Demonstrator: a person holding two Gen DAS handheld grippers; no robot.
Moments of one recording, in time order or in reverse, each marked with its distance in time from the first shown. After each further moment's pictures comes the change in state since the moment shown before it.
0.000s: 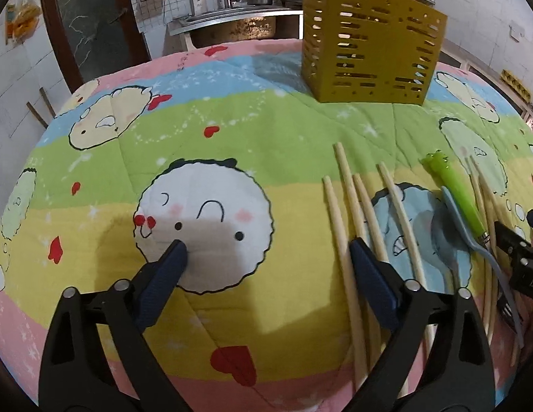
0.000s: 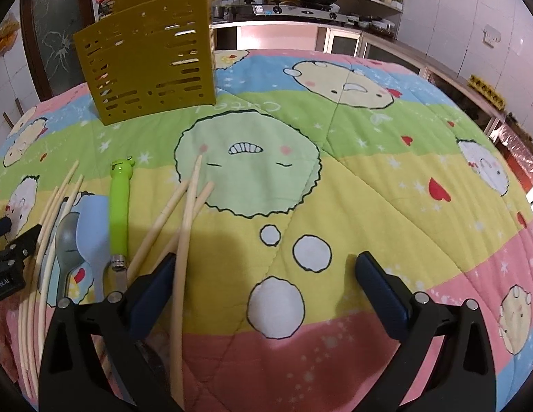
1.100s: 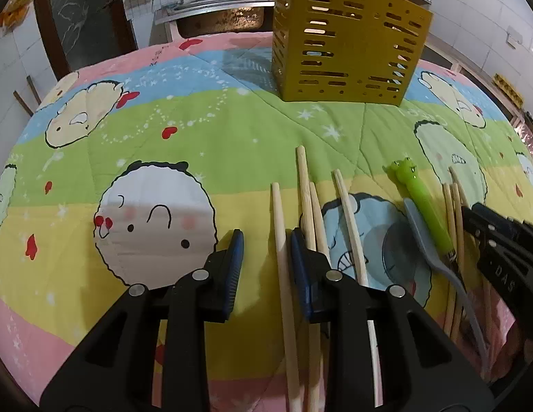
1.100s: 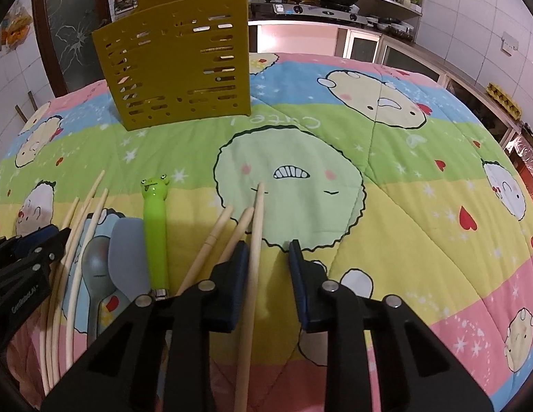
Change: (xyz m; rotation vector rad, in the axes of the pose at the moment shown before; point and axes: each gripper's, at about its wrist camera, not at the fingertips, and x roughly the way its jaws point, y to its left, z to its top) left arm 0.003 -0.025 0.012 -0.029 0.052 -0.063; right arm 0.003 0.022 0.018 -0.027 0.015 0.069
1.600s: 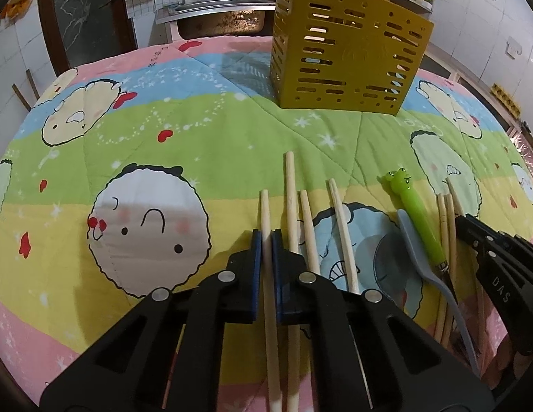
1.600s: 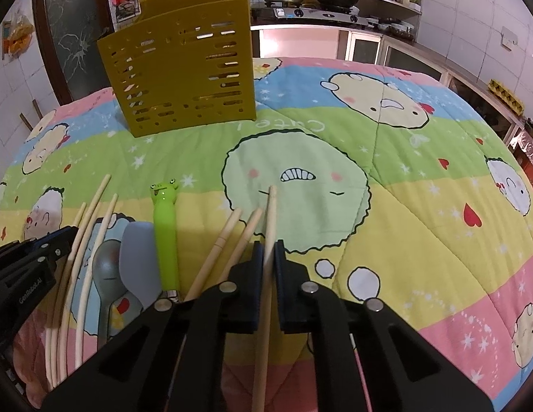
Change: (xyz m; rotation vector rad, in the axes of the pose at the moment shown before) left arm -0.001 0.000 0.002 -0.025 -0.023 -0.027; right arm -0.003 0.000 0.000 0.023 -0.020 0.028
